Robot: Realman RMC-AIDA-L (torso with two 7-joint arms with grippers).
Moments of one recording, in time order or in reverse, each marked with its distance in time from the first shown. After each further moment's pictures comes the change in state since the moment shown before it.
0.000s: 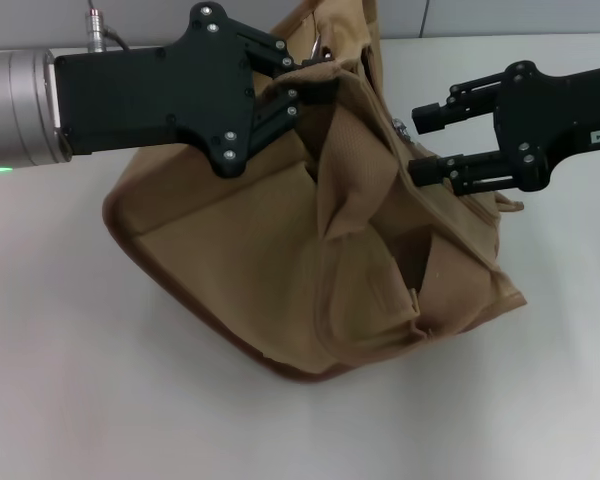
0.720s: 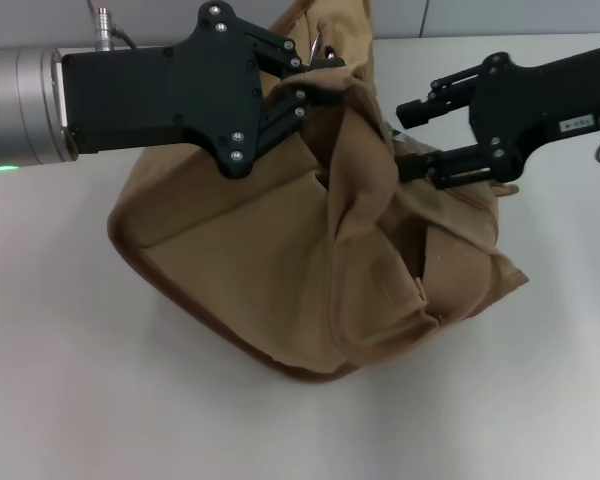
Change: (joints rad) left arm -0.006 0.000 0.012 0.003 -0.005 -0.003 0.000; right arm 0.051 0.011 -0.046 -0.030 -0.096 0.059 -0.001
